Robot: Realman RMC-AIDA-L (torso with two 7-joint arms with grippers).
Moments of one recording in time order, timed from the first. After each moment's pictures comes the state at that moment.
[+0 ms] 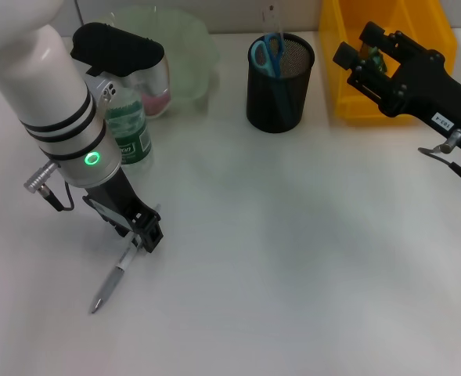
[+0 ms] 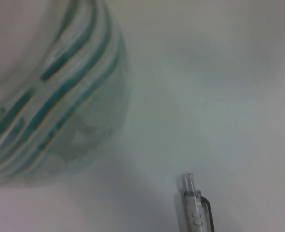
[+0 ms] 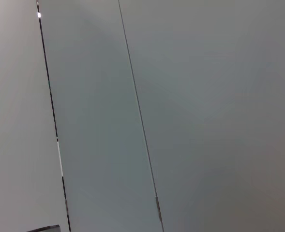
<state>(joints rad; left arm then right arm) -0.88 -2.08 1.48 0.90 2.68 1.54 -2.88 0.51 2.08 -0.80 -0.27 -1.26 -1.48 0.88</state>
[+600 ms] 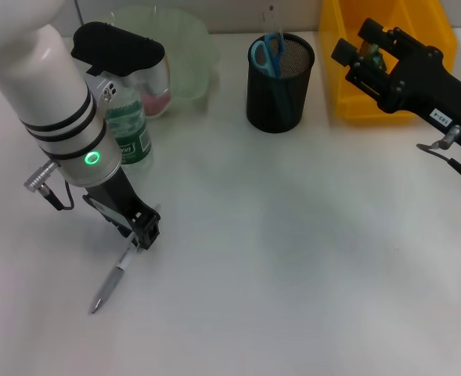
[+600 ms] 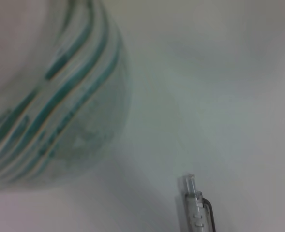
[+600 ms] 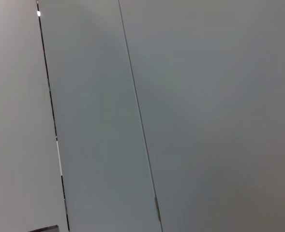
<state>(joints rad) -0.88 -2.08 1.48 0.90 2.68 1.53 -2.87 0.52 2.08 -0.80 -0.27 -1.26 -1.47 0.88</state>
